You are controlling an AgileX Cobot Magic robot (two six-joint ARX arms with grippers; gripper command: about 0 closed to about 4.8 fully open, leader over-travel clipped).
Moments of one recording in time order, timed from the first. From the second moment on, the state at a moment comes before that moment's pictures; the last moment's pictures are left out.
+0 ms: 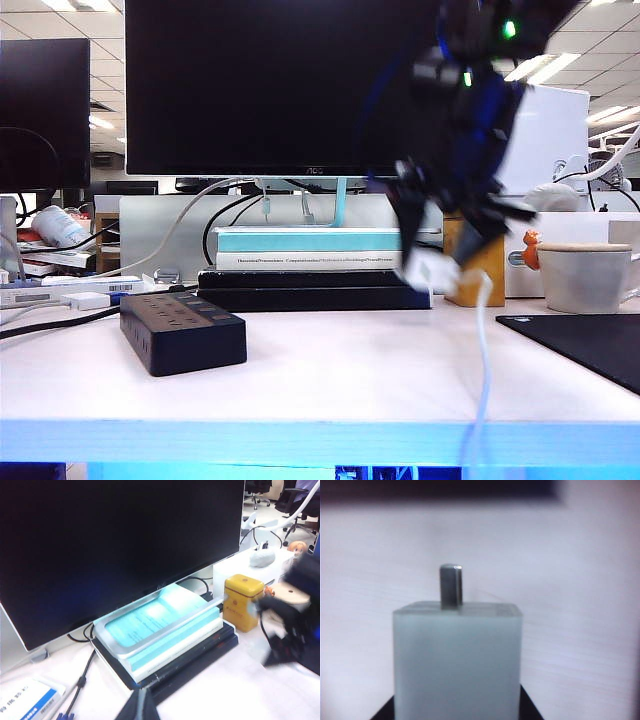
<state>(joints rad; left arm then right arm) -0.05 0.87 0.93 -0.19 0.54 0.21 0.38 1.90 1.51 -0.67 -0.12 0.35</state>
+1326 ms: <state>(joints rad) -0.28 0.97 0.93 -0.16 0.60 1.22 0.49 1.89 1.72 -0.40 -1.35 1.39</state>
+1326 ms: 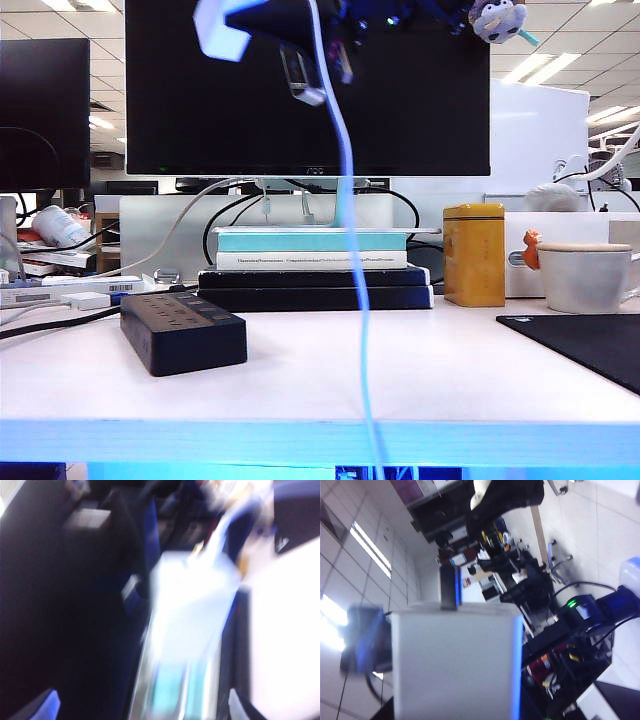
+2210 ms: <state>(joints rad) -0.30 0.98 0.93 -0.14 0.51 1.29 0.57 1.89 1.73 -0.02 -1.36 1.71</state>
